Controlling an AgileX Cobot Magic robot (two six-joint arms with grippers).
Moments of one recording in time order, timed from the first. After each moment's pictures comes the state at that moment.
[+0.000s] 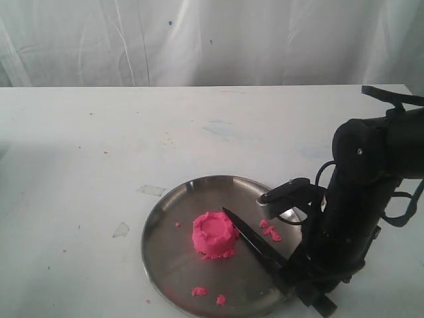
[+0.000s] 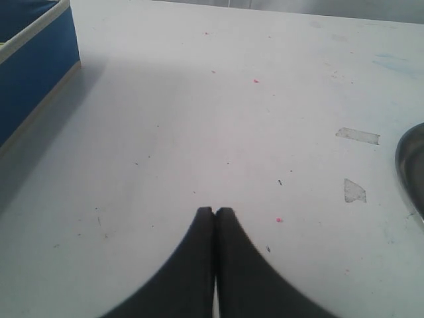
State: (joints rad) left arm 0.05 0.00 0.02 -0.11 0.39 -0.03; right arm 0.48 1.65 -0.84 0.20 0.90 -0.24
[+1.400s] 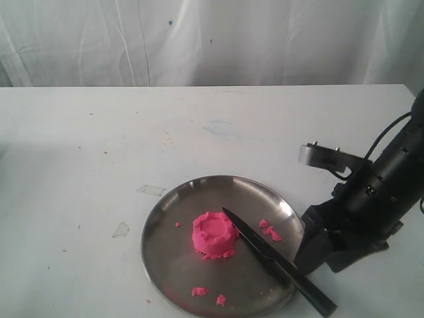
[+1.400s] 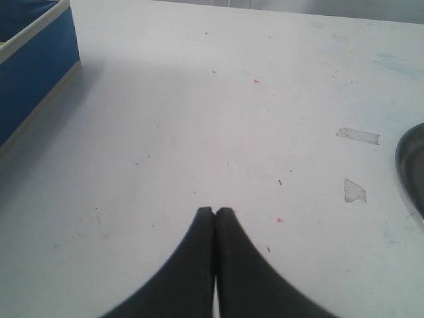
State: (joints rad) left arm 0.05 0.00 0.02 -0.11 0.39 -0.03; right arm 0.15 1.62 -0.89 0.58 1.14 -0.56
